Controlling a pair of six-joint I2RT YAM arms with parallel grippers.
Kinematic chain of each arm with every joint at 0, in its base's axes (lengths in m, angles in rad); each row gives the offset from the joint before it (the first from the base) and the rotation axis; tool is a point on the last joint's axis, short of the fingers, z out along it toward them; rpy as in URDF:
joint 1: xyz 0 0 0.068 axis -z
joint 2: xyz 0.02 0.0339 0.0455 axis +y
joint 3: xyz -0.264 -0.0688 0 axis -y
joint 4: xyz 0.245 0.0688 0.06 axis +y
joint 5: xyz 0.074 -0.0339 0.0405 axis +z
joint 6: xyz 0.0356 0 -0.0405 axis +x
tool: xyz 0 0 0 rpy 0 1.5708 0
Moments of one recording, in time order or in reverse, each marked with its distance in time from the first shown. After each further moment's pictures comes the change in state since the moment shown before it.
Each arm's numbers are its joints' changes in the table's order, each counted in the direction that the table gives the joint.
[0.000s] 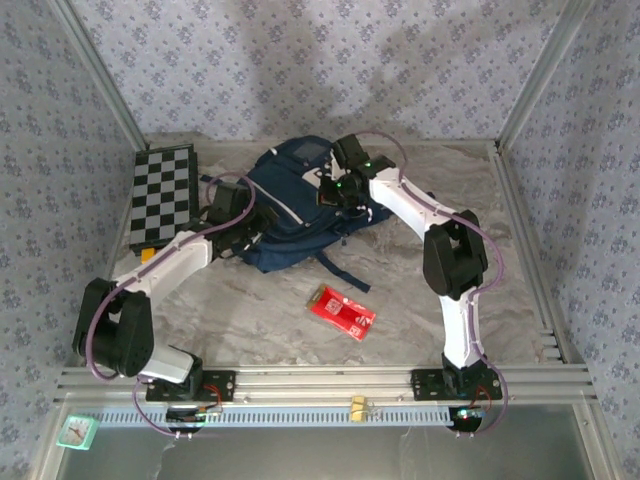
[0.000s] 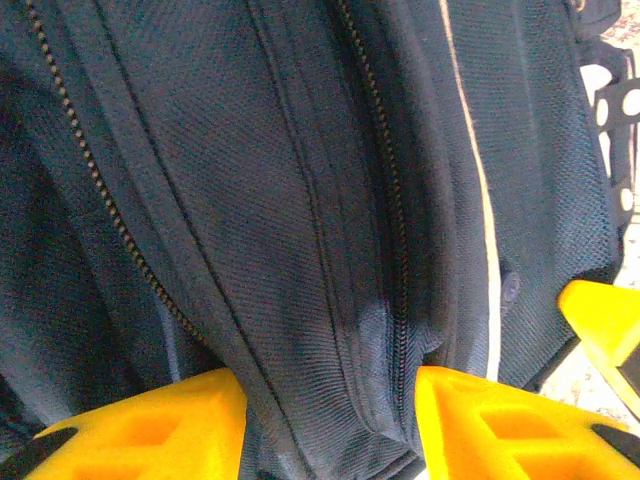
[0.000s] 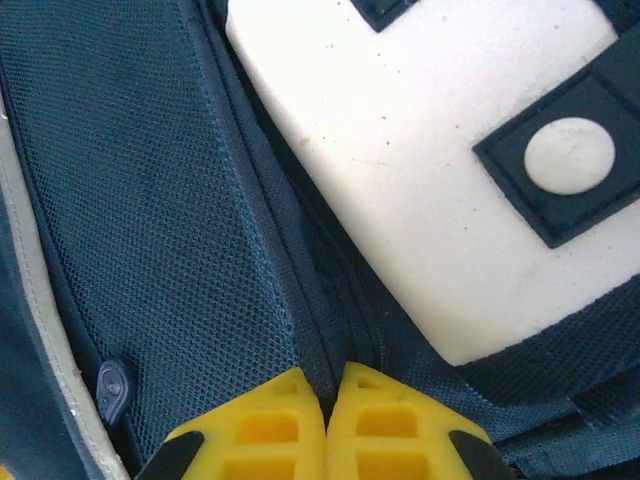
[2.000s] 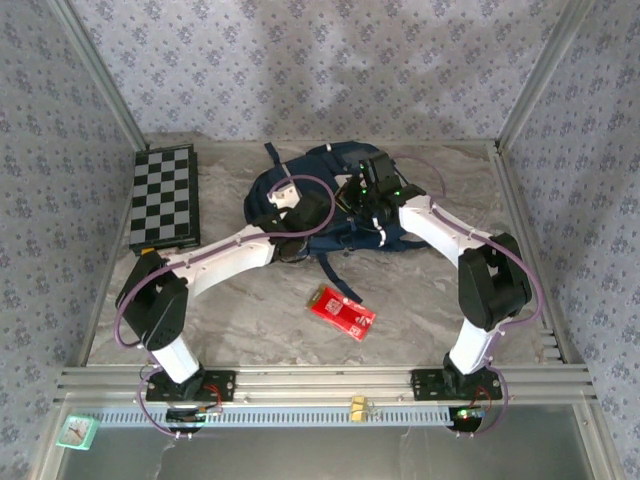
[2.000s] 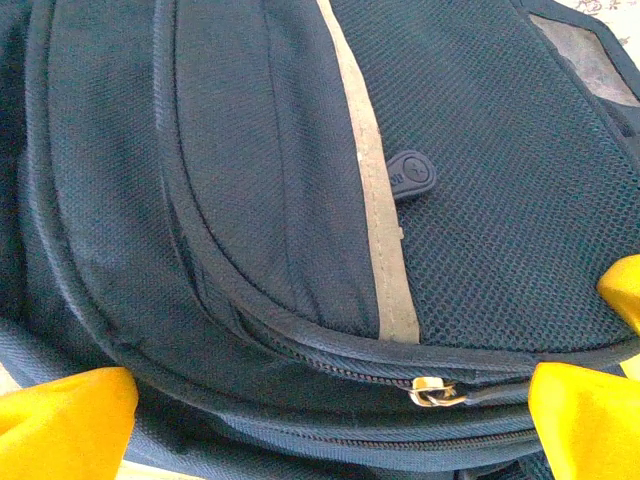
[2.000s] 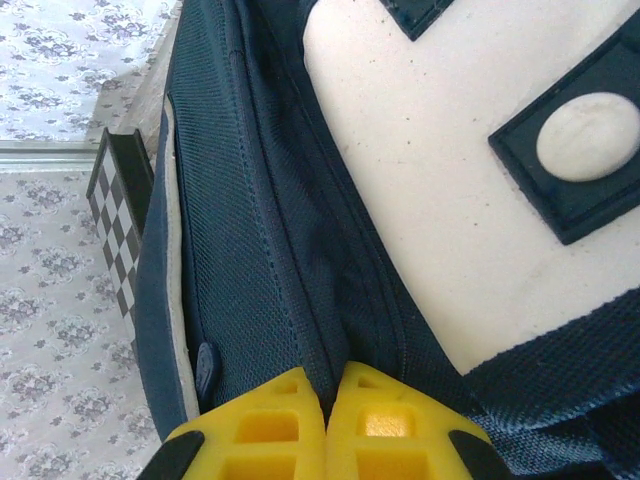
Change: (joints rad) left arm 0.436 0.231 0.302 0.146 0.644 -0.002; right arm 0.037 -0.321 -0.469 -0.408 -0.022 0.586
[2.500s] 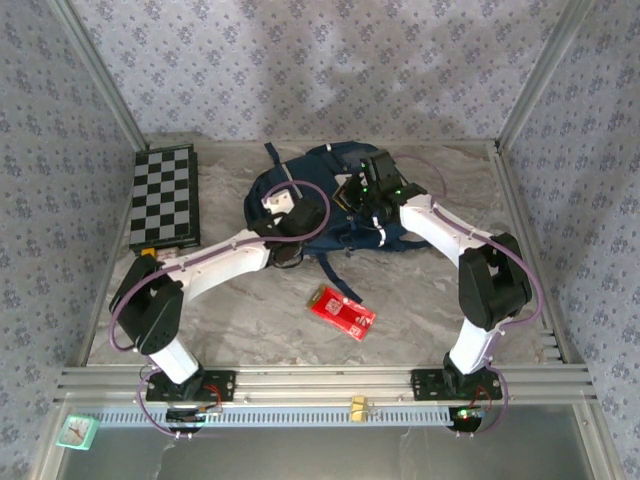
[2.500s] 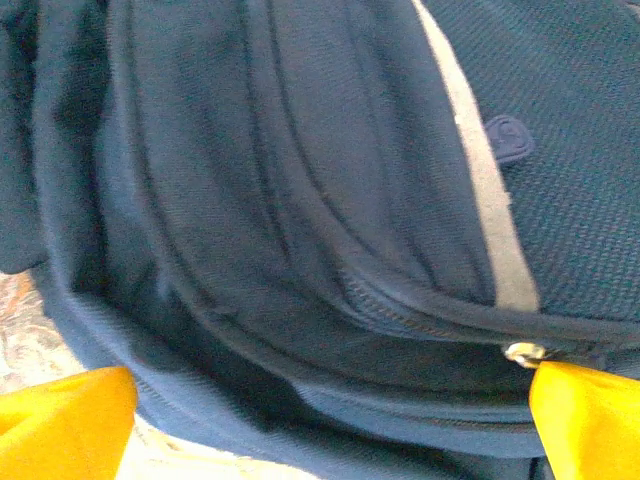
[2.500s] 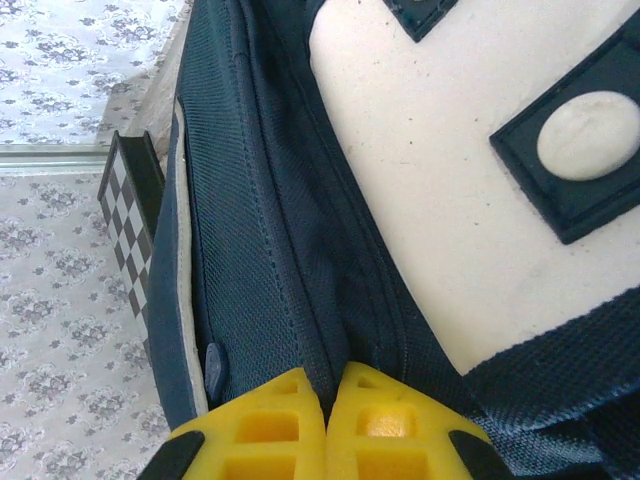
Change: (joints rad) left arm -0.012 -0.049 -0.073 0.023 0.005 0.008; right arm 0.010 0.000 0.010 -0.002 0.015 0.014
